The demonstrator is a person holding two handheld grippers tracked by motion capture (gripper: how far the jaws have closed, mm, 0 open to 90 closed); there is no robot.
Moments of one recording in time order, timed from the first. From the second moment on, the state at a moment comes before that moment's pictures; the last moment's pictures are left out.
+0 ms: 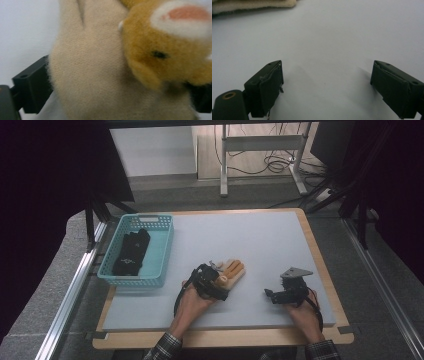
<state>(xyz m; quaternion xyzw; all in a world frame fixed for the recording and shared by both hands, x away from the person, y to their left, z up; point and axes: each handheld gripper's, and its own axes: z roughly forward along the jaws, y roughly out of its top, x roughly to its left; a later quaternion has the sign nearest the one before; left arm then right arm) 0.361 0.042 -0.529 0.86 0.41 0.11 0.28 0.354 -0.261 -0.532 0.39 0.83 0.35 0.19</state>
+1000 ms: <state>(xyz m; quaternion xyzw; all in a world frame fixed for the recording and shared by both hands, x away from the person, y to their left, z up) 0.365 0.066 -0.483 0.85 0.40 0.11 0.32 0.354 -0.261 -0.533 0.39 0.83 0.35 0.19</state>
